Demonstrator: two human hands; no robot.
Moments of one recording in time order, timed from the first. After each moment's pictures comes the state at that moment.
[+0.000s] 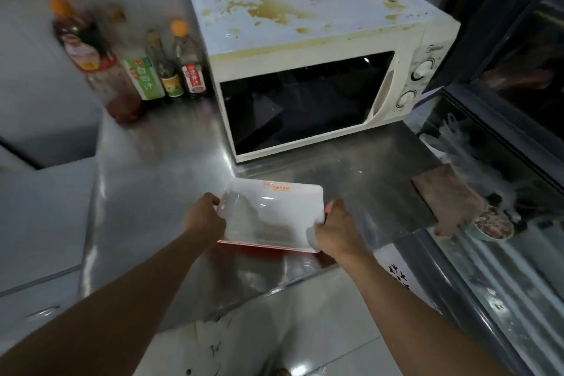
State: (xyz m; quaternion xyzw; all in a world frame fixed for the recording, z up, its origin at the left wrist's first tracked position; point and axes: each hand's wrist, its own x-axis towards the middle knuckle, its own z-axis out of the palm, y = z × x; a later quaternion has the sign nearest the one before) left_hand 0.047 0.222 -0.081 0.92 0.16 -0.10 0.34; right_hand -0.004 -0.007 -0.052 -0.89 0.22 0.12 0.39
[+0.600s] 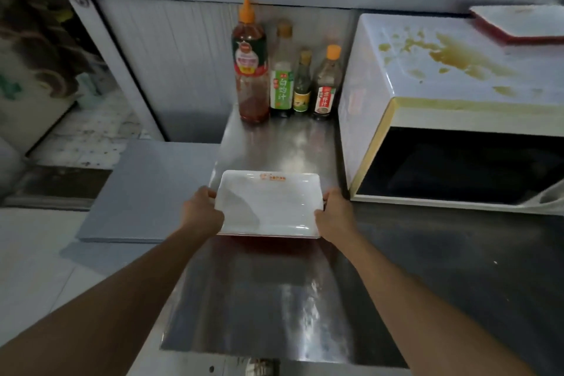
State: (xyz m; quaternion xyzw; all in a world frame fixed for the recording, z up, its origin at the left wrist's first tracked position) left_hand 0.048 0.406 -0.065 0.86 0.35 0.00 0.37; right_hand 0.110 0.177 -0.058 -0.93 0.00 0.13 0.34
